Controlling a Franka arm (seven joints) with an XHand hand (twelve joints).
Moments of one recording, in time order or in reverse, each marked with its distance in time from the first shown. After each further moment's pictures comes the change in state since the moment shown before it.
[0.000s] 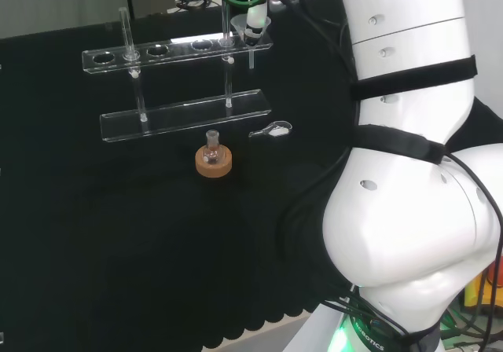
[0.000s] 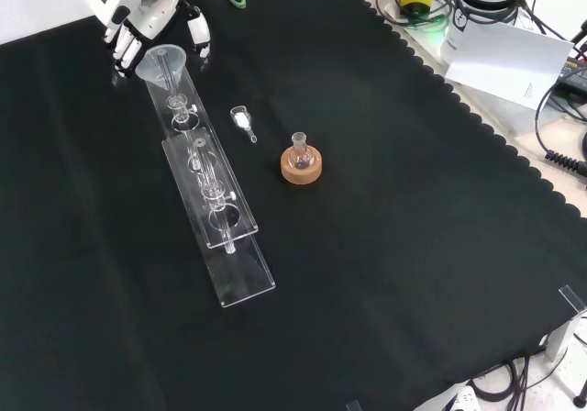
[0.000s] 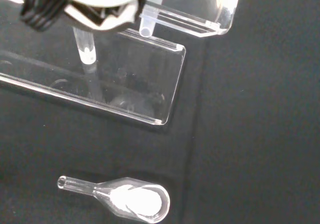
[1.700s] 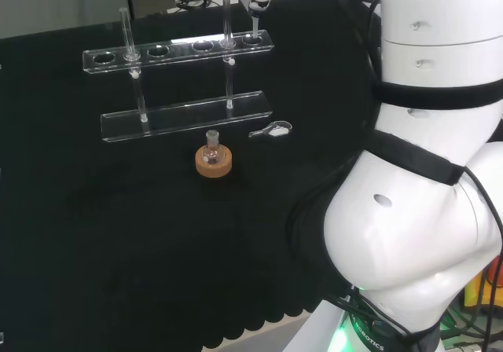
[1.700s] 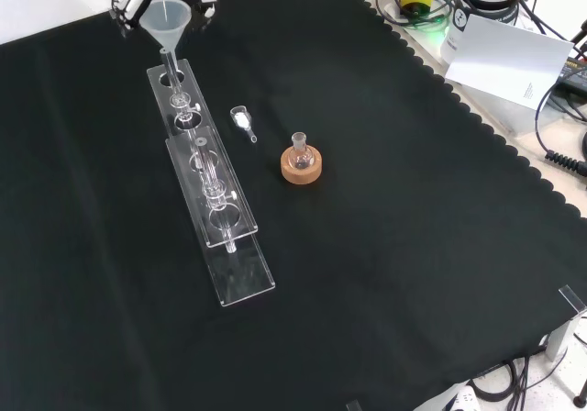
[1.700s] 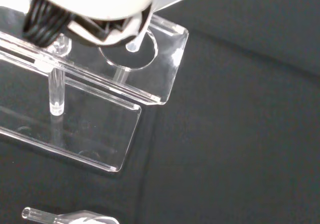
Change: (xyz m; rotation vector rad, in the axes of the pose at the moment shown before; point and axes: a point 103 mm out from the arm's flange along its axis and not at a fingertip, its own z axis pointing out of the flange) arm -0.006 -0.066 -0.051 -0.180 -0.116 0.080
